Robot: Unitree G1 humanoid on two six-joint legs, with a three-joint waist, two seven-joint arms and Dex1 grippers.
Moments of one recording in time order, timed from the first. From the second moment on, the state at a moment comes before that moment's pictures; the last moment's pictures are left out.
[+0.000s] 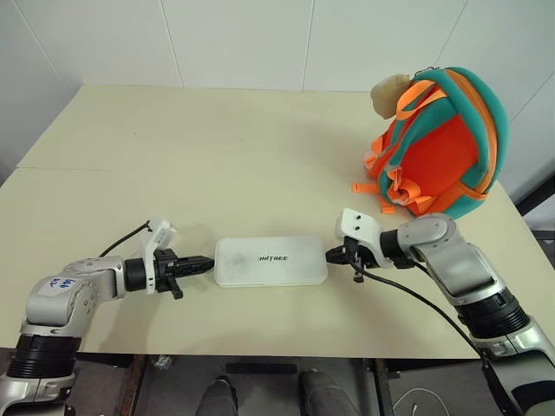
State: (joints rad) left arm -0.32 0.77 0.12 -0.07 -0.62 0.89 -0.89; right arm -0.64 -0.69 0.30 -0.12 0.05 0.68 1.18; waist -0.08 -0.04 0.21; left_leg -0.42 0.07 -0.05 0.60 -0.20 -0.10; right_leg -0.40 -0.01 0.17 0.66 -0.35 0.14
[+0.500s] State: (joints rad) left arm -0.32 0.80 0.10 -0.07 -0.61 0.89 -0.91; right arm -0.61 -0.76 0.31 -0.16 0.07 0.69 1.19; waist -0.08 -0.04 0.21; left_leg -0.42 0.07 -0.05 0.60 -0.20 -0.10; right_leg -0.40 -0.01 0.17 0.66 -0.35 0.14
